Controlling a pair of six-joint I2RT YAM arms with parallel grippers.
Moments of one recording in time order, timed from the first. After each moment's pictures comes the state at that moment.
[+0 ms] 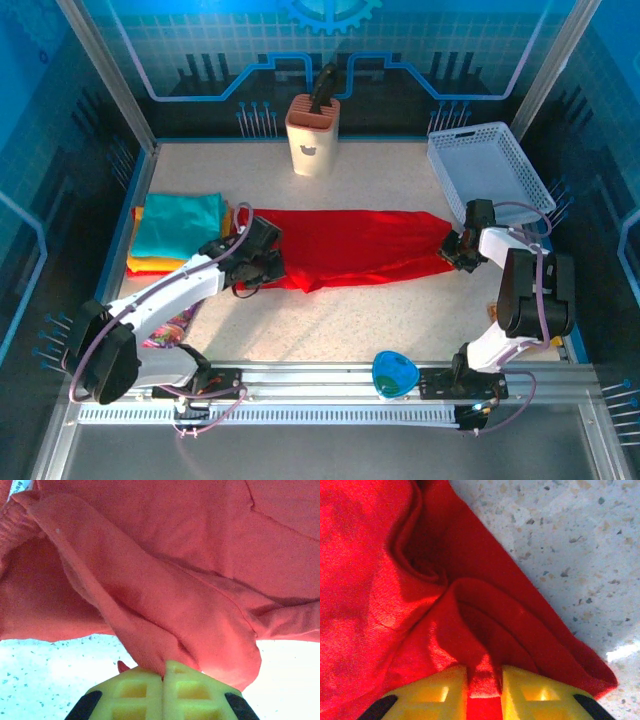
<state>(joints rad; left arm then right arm) -0.57 1.28 0.86 -0.69 -0.03 -0.85 -0.15 1.62 0.85 -0.47 -0.15 0.54</state>
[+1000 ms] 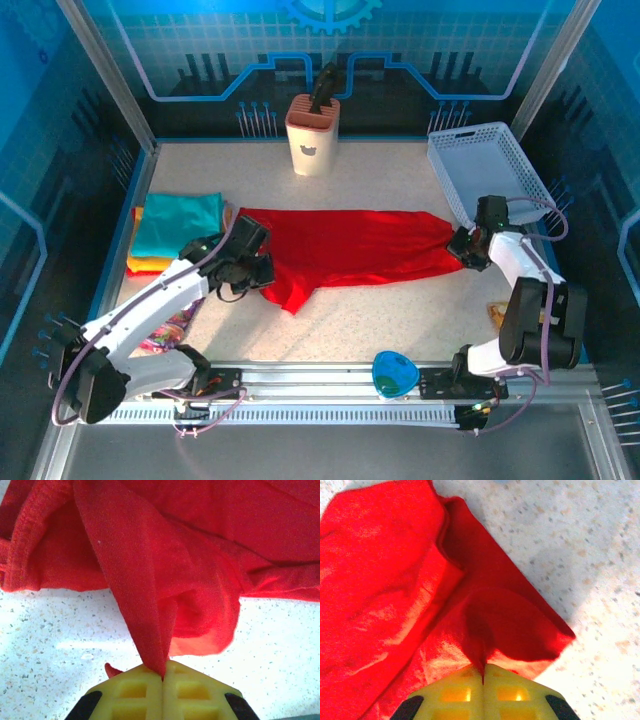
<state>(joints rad) -0.55 1.15 0.92 -0.92 0.04 -0.82 -0.18 1.42 0.85 -0.61 -0.14 0.51</state>
